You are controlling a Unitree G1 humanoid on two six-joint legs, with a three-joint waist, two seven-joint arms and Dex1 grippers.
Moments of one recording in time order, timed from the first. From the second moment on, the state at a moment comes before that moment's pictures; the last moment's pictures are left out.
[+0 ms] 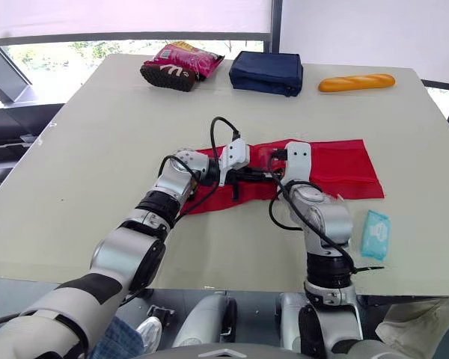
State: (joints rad) left arm -0.98 0.21 -0.19 0.96 0.01 -0.23 -1.24; right arm -0.51 0.15 -0.09 -0.19 0.20 1.04 -0.06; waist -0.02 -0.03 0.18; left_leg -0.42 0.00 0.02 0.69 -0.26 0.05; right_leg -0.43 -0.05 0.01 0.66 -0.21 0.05
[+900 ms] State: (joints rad) left arm -0.98 0.26 -0.19 0.96 0.02 -0.25 -1.24; right arm -0.11 -0.35 0.01 -0.76 0.38 0.95 0.39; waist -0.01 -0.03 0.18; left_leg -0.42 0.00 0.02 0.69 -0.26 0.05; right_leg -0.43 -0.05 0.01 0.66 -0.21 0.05
